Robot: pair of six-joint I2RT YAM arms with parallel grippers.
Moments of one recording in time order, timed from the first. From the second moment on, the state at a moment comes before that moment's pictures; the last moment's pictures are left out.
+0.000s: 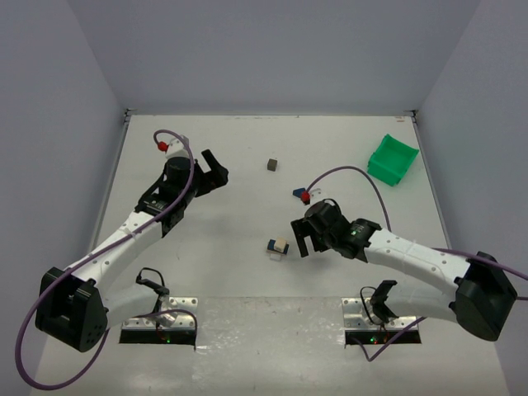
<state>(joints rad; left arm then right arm) -0.35 1.11 0.75 -0.11 -0.19 -0.65 0.83 1.15 0.61 -0.44 0.25 0.38</state>
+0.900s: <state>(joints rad) -0.35 1.09 0.75 -0.11 -0.20 -0.65 0.81 1.28 0.56 -0.26 0.14 0.41</state>
